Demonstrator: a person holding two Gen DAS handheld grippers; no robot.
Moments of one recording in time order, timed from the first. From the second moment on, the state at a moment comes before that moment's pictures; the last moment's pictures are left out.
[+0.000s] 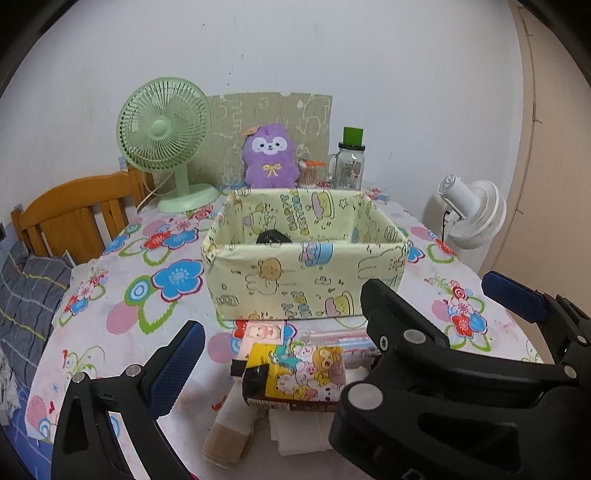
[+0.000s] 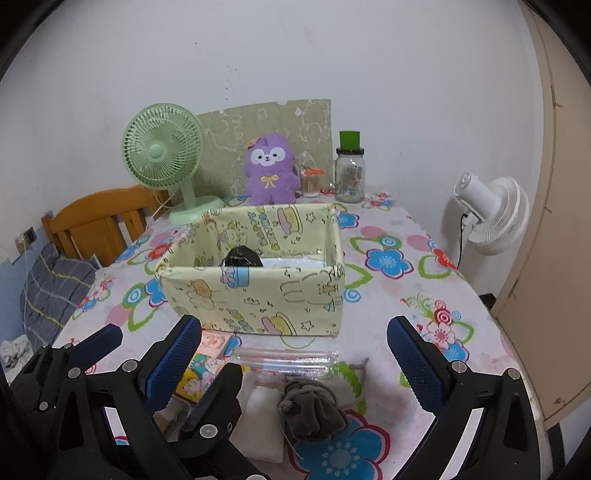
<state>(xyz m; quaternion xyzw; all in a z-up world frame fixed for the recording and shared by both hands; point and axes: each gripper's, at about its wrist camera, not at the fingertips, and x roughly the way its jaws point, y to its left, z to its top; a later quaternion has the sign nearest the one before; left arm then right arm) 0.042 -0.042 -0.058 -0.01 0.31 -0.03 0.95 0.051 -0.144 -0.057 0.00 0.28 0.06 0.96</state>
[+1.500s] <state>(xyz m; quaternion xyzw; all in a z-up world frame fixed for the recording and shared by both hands) 0.063 -0.052 -0.123 0.00 0.38 -0.03 0.92 0.081 -0.164 -0.131 0.01 0.38 0.03 0.92</state>
